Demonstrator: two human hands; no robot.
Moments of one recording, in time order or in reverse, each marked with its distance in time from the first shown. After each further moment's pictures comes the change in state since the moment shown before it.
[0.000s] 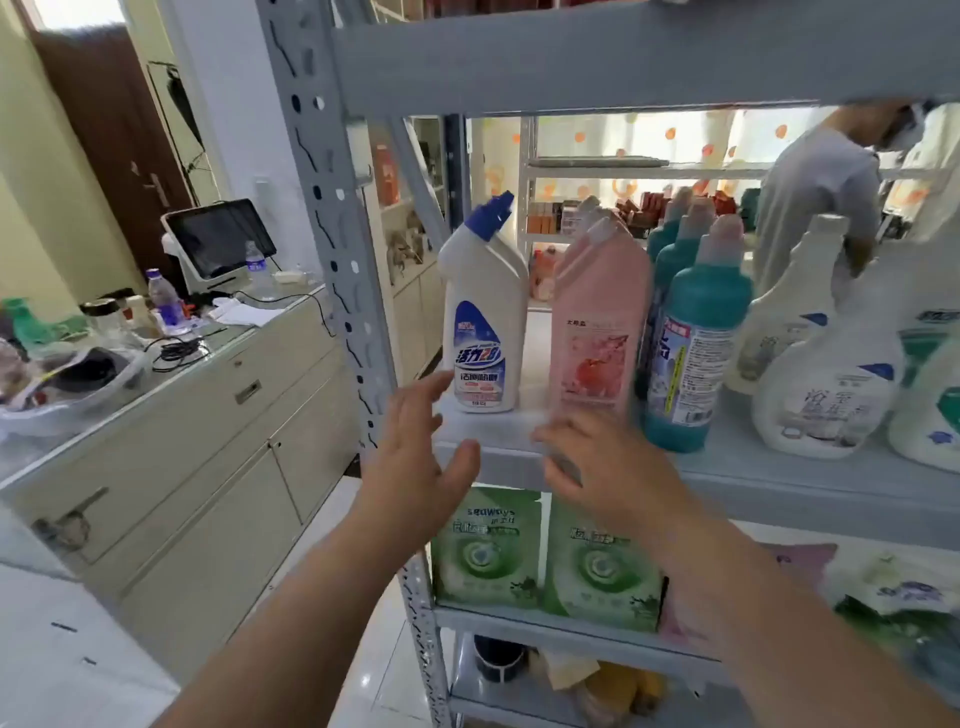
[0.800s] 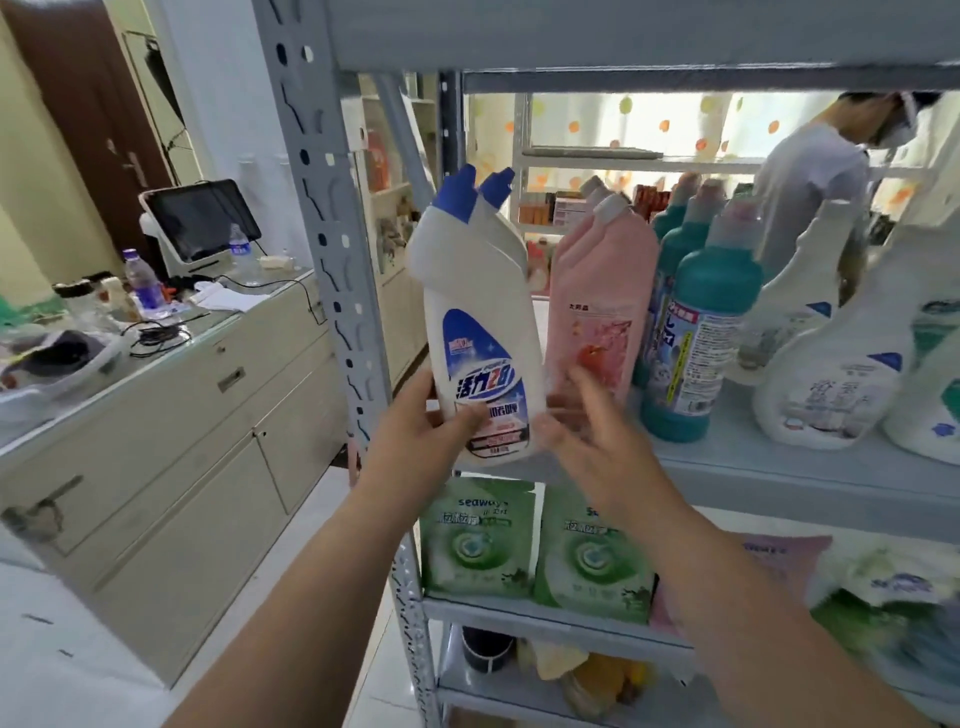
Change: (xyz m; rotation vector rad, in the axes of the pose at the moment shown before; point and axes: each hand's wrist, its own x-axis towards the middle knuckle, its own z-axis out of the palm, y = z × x) left_hand 0.020 -0.001 0.012 -0.320 -0.013 -0.245; right_hand 0.003 -0.020 0.007 0.898 0.100 0.368
